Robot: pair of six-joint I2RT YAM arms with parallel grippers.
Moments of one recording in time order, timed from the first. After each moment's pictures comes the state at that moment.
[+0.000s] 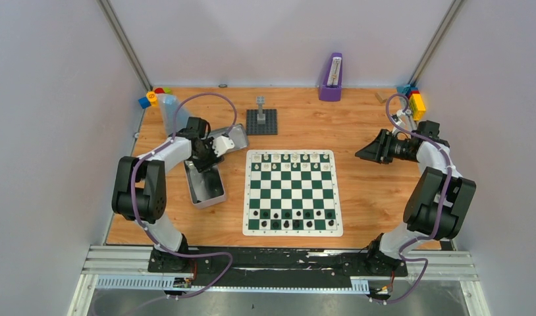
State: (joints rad) left arm -0.16 1.67 1.02 -0.53 0.13 0.92; right arm -0.40 1.59 1.07 -0.68 -1.12 -0.23
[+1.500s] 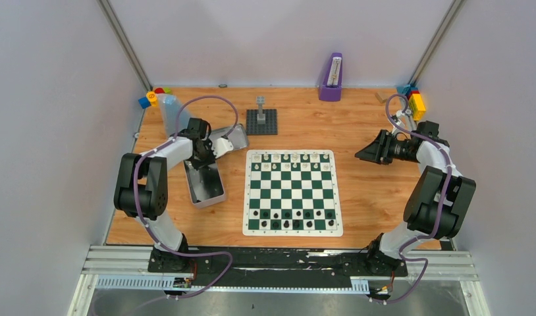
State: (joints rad) left arm -0.15 1.72 1.02 -0.50 0.04 0.97; right arm -0.40 1.60 1.07 -0.70 -1.12 -0.24
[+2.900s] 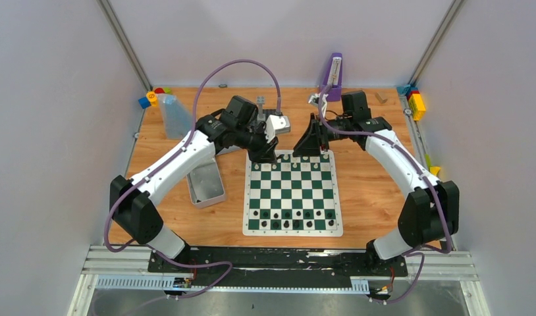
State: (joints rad) left arm -0.64 1.55 1.45 -0.76 0.62 0.44; right arm 0.28 1.50 1.28 -0.52 -1.25 -0.12
